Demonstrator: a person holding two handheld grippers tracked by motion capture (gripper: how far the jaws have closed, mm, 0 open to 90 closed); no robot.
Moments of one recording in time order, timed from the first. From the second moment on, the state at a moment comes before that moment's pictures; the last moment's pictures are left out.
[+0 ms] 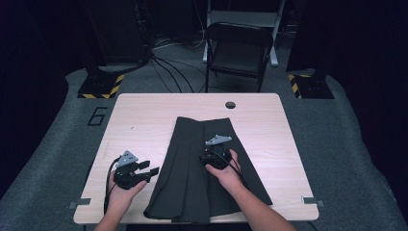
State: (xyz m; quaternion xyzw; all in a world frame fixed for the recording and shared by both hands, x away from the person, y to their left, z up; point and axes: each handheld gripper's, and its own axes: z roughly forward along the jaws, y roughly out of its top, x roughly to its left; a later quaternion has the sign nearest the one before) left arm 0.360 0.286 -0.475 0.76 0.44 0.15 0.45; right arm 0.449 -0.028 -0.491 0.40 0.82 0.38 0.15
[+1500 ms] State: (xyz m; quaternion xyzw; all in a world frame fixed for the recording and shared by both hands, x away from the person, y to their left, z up) left arm 0.337 0.306 -0.479 0.75 0.47 0.16 0.43; right arm 0.470 0.003 -0.486 0.36 0.83 0.41 0.16
